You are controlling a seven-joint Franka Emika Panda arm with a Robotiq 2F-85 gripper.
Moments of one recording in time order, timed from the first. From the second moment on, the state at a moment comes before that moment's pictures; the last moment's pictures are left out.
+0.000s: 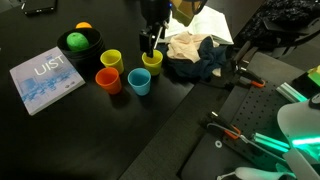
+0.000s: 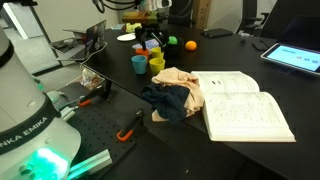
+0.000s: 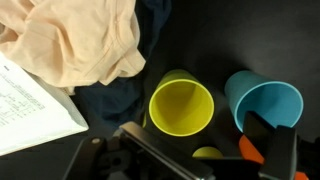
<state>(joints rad) 0.11 0.14 0.08 -2.50 -0.15 2.72 0.00</state>
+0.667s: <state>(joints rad) 0.11 0.27 0.05 -2.41 -0.19 2.78 0.00</state>
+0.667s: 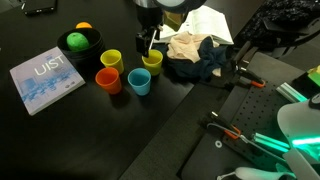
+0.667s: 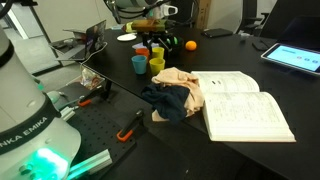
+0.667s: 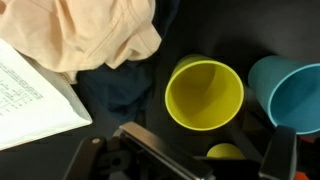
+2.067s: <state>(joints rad) 0.11 0.35 -0.03 -2.40 -0.26 2.82 0.00</state>
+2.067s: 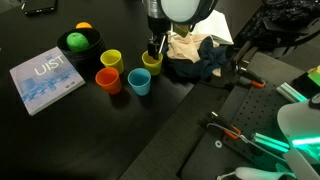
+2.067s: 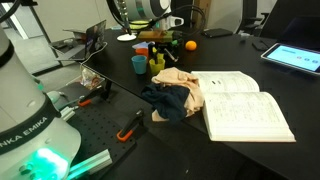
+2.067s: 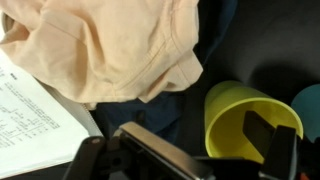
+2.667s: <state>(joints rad) 0.13 0.37 -0.03 -2.40 -0.26 2.84 0.01</state>
